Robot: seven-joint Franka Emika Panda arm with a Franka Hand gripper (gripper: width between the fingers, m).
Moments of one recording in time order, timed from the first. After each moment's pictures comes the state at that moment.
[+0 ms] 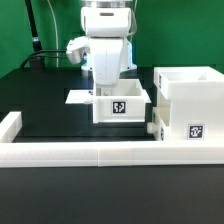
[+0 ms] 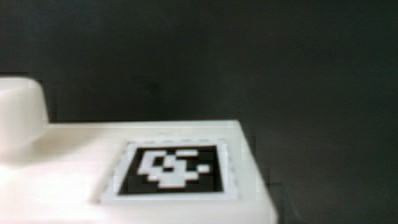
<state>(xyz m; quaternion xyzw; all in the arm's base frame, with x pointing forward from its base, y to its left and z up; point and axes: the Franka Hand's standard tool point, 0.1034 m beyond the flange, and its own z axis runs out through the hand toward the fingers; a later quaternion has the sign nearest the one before) 0.510 -0.037 0.061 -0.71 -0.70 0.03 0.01</state>
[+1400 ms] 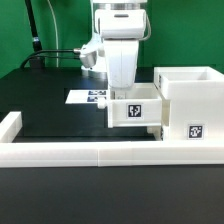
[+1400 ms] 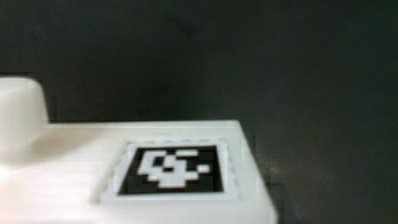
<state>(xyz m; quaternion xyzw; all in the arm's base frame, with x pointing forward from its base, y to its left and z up) 0.528 -0.012 0.058 -0.72 -0.69 0.01 0.01</state>
